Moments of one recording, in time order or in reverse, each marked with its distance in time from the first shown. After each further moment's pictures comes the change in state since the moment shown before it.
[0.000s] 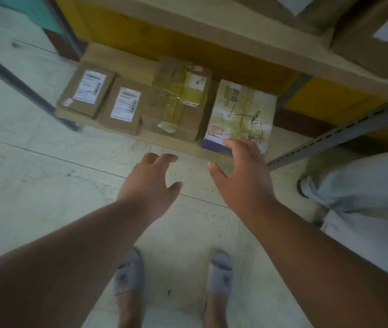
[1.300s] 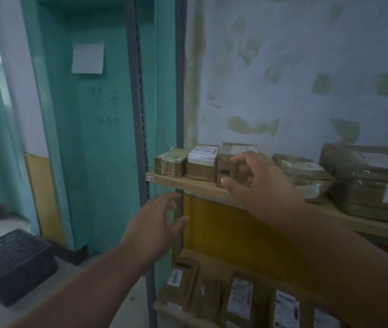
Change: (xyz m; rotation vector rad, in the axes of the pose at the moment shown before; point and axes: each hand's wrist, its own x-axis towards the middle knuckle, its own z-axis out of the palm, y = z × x) left_hand -0.234 0.080 -0.696 -0.044 0.841 0.388; right_hand -0.043 -0.605 -0.503 0.112 0.467 -0.596
